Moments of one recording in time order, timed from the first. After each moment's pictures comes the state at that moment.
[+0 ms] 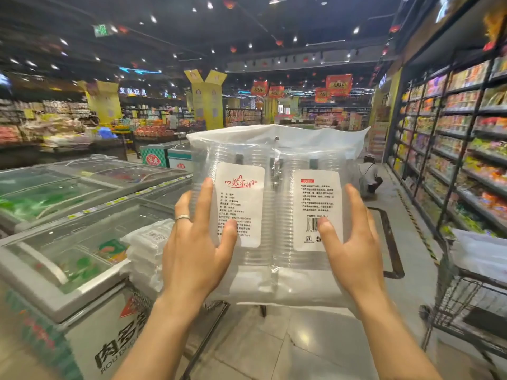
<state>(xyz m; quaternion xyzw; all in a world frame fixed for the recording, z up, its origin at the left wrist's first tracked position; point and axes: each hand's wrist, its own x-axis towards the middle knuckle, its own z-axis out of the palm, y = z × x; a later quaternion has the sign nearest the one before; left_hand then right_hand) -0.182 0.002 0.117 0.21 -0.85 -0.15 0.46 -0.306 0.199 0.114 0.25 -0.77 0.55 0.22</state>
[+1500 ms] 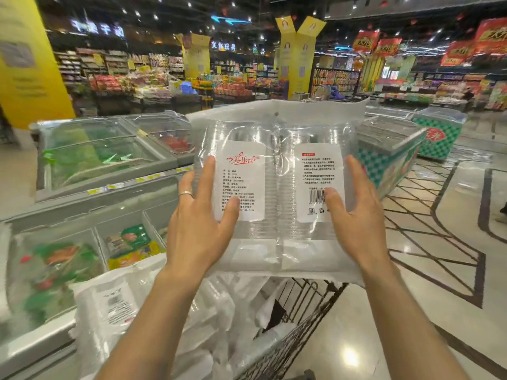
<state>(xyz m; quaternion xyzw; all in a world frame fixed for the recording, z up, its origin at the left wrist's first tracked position) -0.674 -0.462 0.054 0.39 -0.79 -0.16 0.44 -0.874 -0.327 0.068 0.40 -0.75 0.52 0.10</state>
